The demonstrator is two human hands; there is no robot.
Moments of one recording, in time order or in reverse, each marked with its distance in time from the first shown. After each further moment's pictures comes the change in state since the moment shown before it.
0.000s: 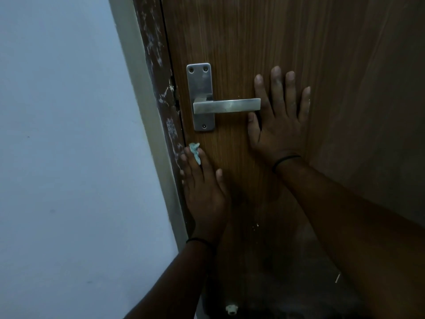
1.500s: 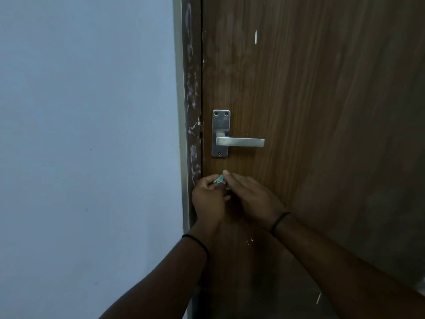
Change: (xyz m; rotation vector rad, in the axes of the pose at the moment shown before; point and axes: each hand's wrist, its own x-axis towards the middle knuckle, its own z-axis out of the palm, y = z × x) left_hand 0.027 0.043 -0.095 -1.095 -0.227 -0.731; right_hand -0.059 -0.042 -0.071 0.502 -0.489 -0.403
